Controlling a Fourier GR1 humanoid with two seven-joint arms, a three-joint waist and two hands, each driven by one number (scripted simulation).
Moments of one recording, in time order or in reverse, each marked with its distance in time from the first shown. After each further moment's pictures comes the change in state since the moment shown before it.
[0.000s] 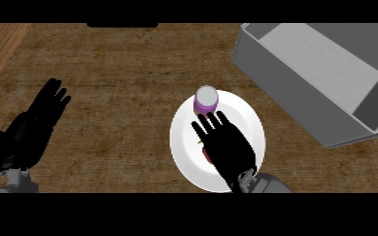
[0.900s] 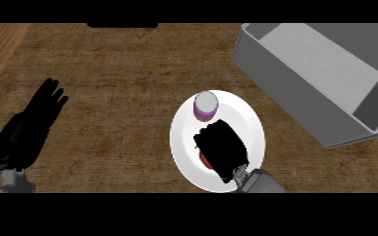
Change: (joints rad) left arm -0.003 -0.014 0.043 0.004 -0.008 -0.051 0.004; right arm -0.009 0.038 -0.017 0.115 0.096 -0.148 -0.149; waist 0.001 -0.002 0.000
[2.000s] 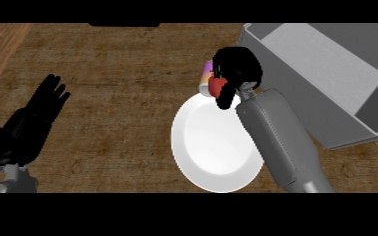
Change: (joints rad) left arm -0.033 -0.013 0.007 0.002 -0.009 0.002 0.023; right arm -0.484 0.039 -0.449 0.384 -0.223 -0.098 0.210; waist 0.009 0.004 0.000
